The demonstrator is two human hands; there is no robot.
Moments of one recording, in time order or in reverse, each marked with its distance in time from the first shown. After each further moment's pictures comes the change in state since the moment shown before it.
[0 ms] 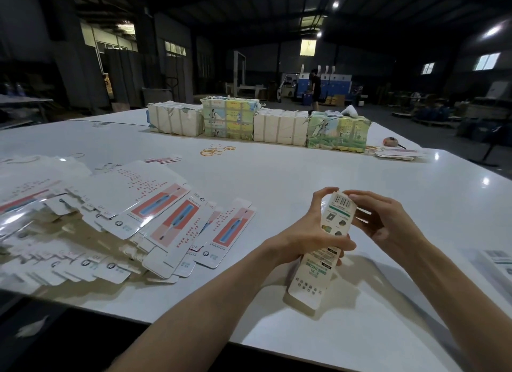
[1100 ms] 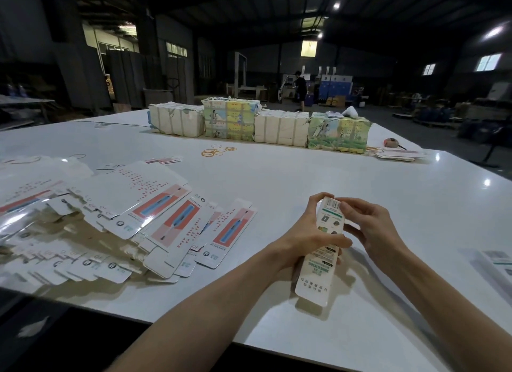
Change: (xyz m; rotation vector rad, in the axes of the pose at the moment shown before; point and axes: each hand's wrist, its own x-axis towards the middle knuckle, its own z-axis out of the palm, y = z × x) left_hand 0.007 -0.015 0.002 -0.147 0.081 -0.013; right_hand -0.005 0.024 0.017 -0.165 0.057 -0.118
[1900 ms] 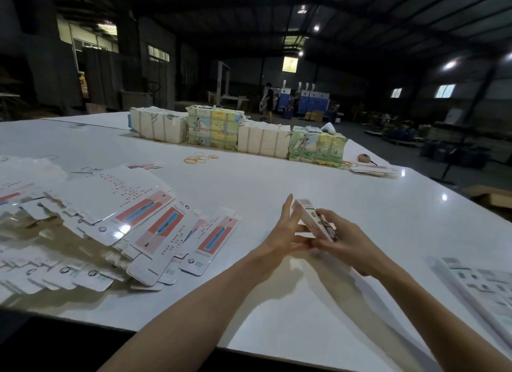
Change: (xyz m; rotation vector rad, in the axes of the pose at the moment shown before) left_hand 0.009 -0.002 -0.005 -0.193 0.162 -0.015; right_hand -0.024 -0.029 0.000 -0.969 -0.213 -0.129
